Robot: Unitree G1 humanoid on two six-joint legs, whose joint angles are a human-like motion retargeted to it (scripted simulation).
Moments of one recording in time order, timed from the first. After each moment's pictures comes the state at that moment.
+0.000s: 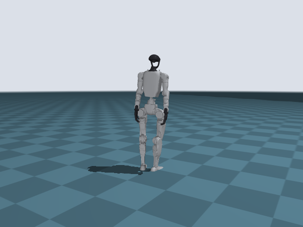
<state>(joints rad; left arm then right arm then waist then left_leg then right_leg) 0.21 -0.03 0.41 1.62 0.16 -0.02 -0.03 0.07 -0.15 -0.05 1.64 -0.36 -0.09 0.11 -0.06 0.01 0.00 0.01 -0.03 0.32 0.02 -0.08 0.01 0.00 -0.02 -0.29 0.01 -0.08 0.01</state>
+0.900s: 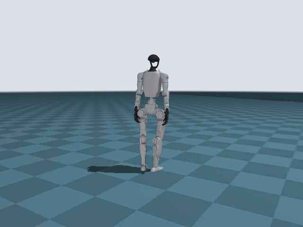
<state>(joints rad) 0.16 0.01 0.35 1.53 0.37 0.03 -0.07 0.04 -0.13 0.02 1.61 -0.63 -0.04 0.05 -0.04 0.01 -0.05 0.01 -0.04 0.33 0.01 -0.10 0.02 0.00 -0.02 -0.29 0.01 -0.10 0.02</state>
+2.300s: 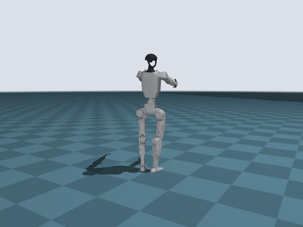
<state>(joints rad) -1.08 0.50 0.32 1.48 0.23 -0.06 0.01 -1.06 -0.16 -0.15 1.37 0.07 -0.10 0.20 -0.04 0.03 -0.34 -0.08 -0.04 0.33 0.02 -0.09 0.02 -0.09 -0.03 -0.30 0.01 -0.10 0.03</state>
